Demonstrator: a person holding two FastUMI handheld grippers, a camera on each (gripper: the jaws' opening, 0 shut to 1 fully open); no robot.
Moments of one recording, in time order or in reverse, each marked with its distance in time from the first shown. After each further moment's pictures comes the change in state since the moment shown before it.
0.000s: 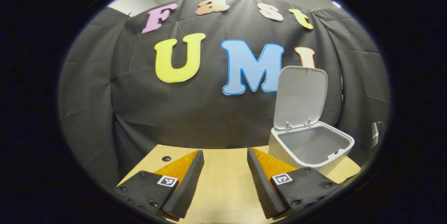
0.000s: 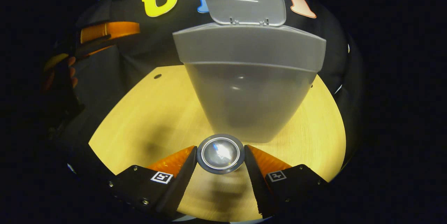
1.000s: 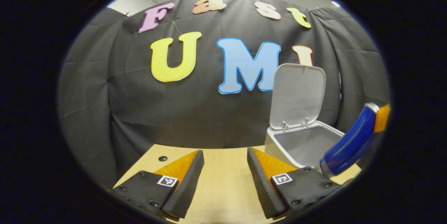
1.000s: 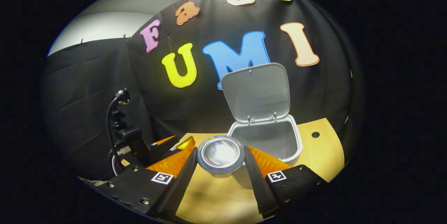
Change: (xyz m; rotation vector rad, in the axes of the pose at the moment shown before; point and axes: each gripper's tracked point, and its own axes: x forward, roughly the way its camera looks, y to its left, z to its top) left arm 0.009 -0.013 -0.002 0.006 0.007 -0.020; right arm -0.145 0.023 0.196 0.094 -0.485 0.149
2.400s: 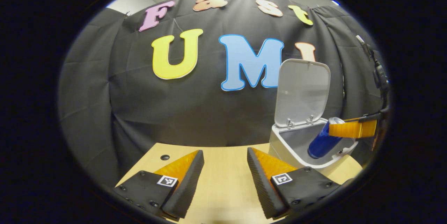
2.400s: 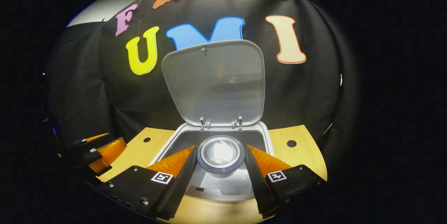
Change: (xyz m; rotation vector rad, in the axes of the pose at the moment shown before) left arm 0.009 0.009 -0.006 0.001 0.022 0.026; right arm 0.098 -0.113 -0.034 -0.071 0.127 -0.227
